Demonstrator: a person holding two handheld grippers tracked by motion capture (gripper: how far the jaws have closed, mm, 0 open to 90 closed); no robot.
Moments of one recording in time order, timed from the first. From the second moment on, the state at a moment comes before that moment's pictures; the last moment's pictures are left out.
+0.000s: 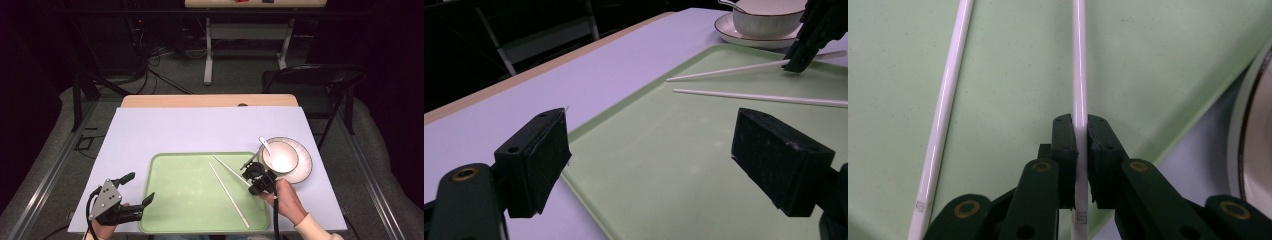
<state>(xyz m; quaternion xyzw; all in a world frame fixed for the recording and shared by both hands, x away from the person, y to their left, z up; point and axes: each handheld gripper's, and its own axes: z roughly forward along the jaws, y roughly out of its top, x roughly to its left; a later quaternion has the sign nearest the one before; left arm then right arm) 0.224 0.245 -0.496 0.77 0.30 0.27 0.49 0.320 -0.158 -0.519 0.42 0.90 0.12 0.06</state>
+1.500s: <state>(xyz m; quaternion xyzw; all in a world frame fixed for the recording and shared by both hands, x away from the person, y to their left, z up) 0.225 0.246 -0.497 0.77 0.30 0.27 0.49 0.255 -0.241 -0.473 0.29 0.85 0.36 0.27</state>
